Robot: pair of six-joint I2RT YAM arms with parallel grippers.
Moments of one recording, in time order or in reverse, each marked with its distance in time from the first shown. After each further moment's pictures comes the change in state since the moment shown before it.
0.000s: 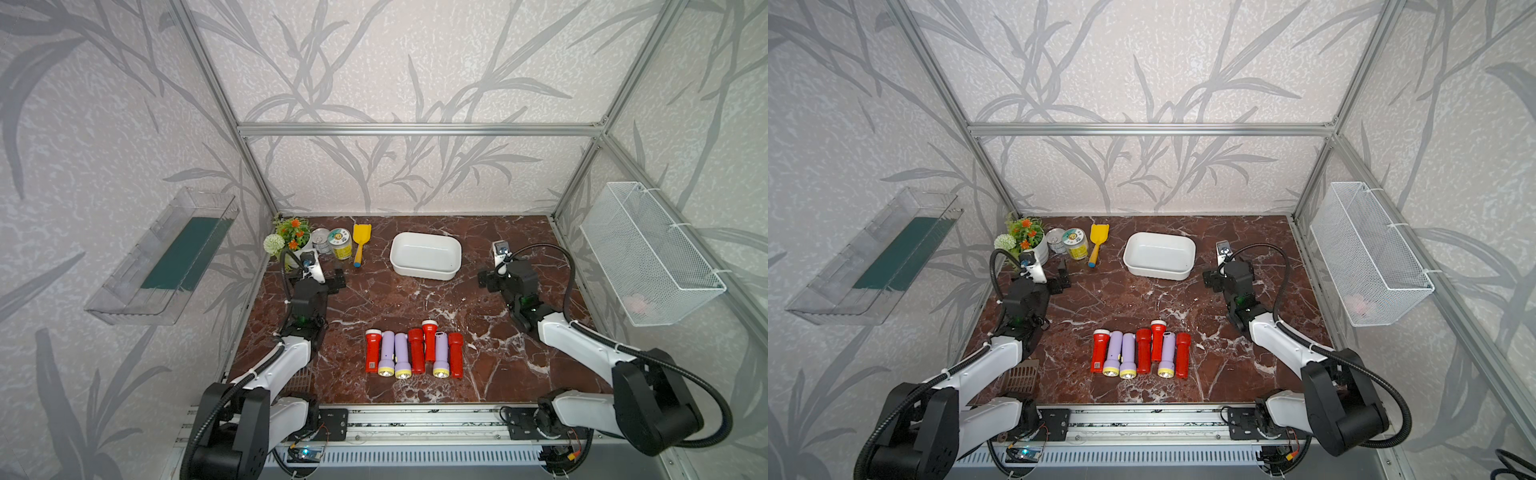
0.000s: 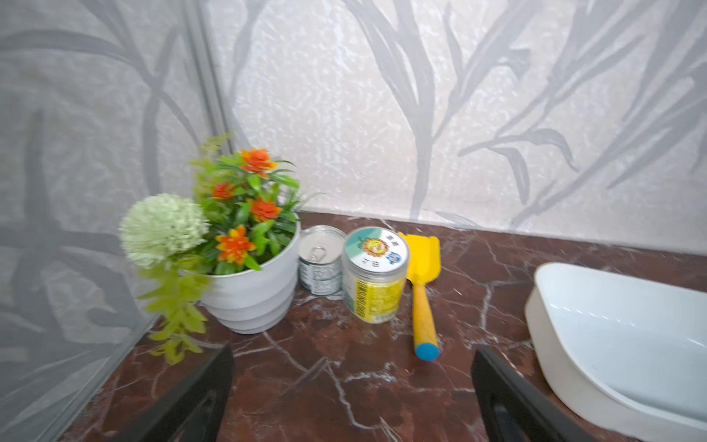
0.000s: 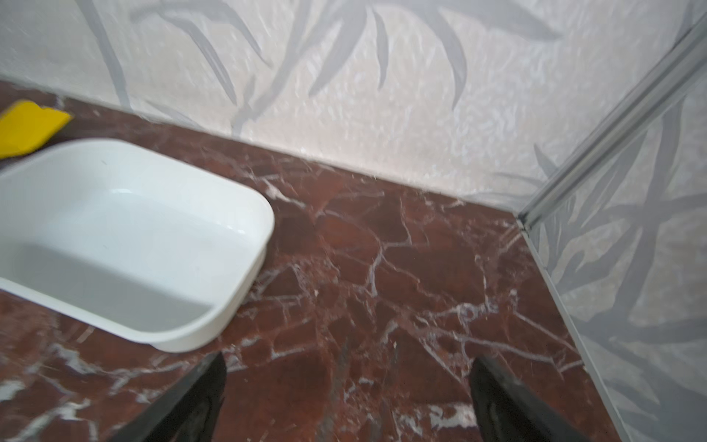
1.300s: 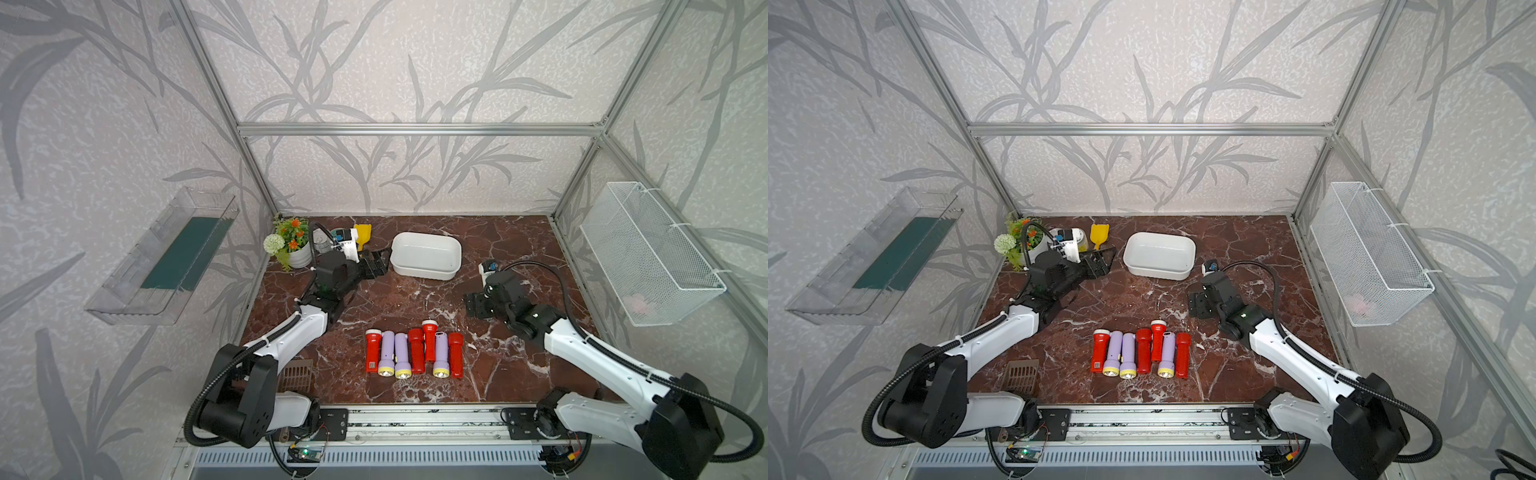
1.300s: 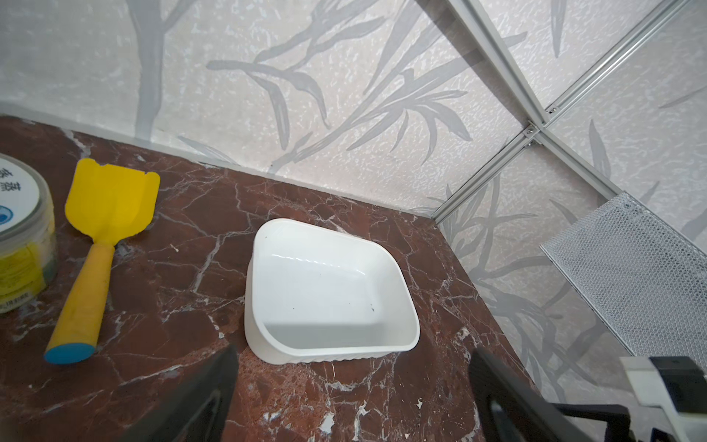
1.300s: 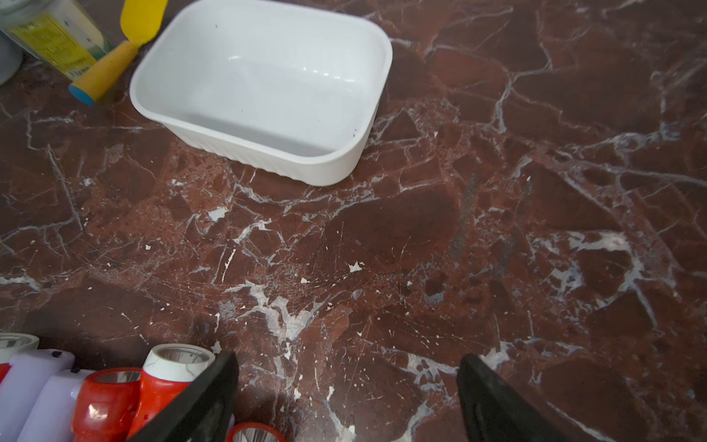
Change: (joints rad) left arm -0.145 0.211 0.320 -0.192 0.510 -0.461; right arm 0.183 -0.062 0.121 -0.675 -0.118 0.444
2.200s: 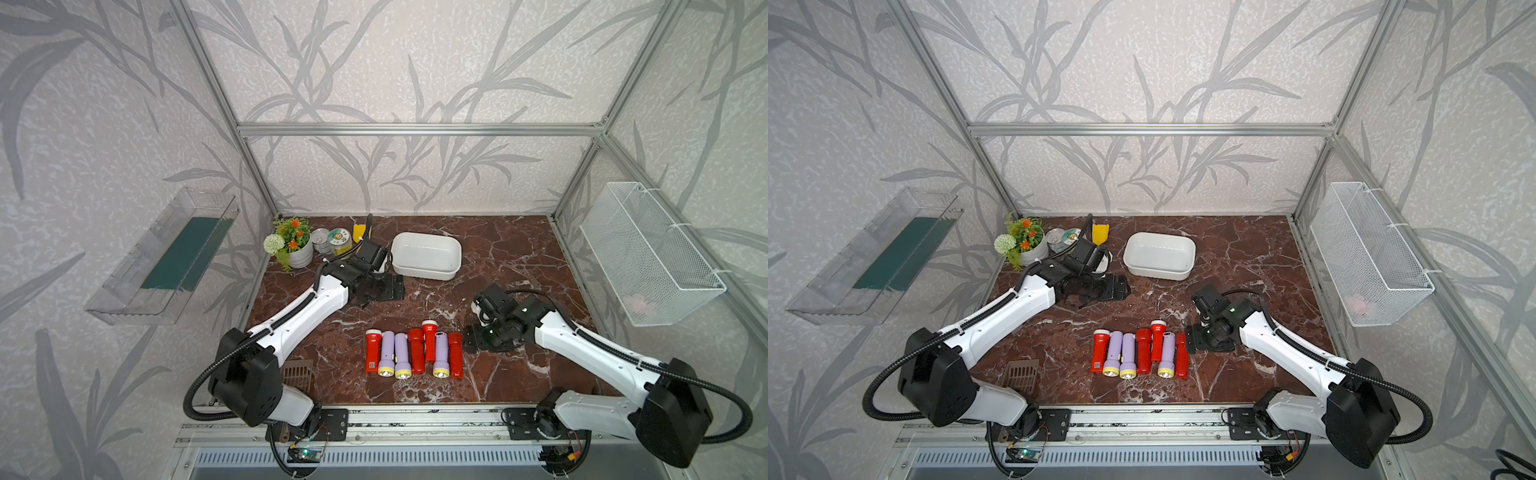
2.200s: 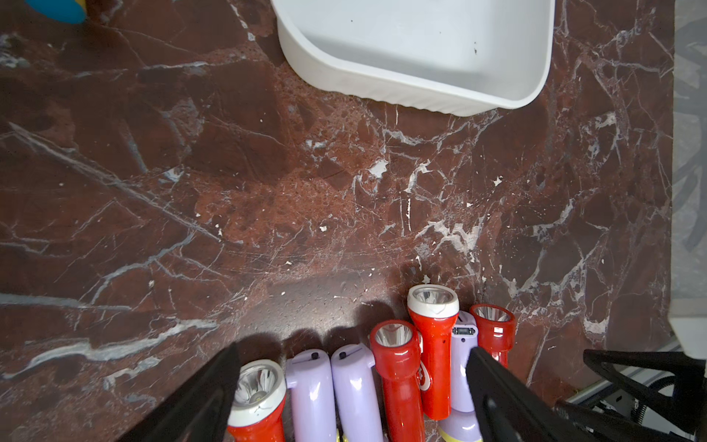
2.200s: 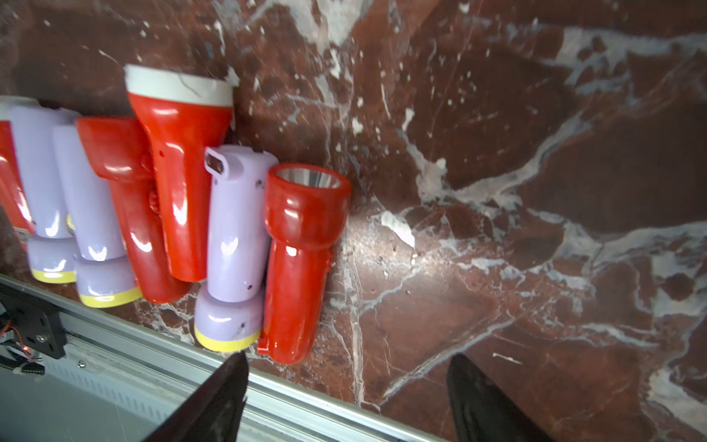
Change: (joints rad) left arm -0.222 0.108 0.439 -1.128 -0.142 0.031; right arm 0.088 0.027 0.050 -0.526 -0.371 0.237
